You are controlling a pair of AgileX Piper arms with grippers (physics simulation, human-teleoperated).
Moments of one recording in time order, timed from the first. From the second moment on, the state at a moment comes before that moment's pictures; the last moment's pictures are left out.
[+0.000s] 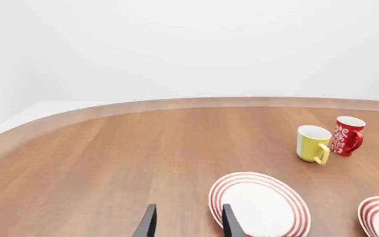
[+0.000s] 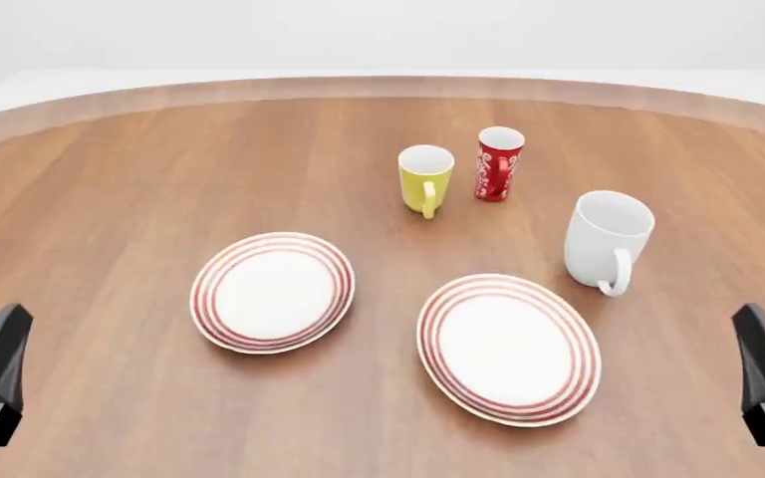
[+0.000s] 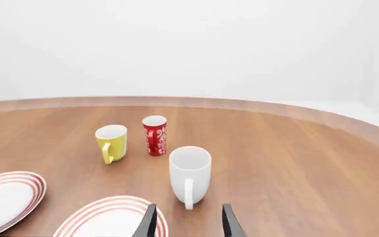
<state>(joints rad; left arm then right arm) 0.00 0.00 0.00 0.00 0.00 0.00 0.00 0.00 0.00 0.00</state>
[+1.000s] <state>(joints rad) 0.00 0.01 0.00 0.00 0.00 0.04 0.57 -0.08 -0.41 -0.07</state>
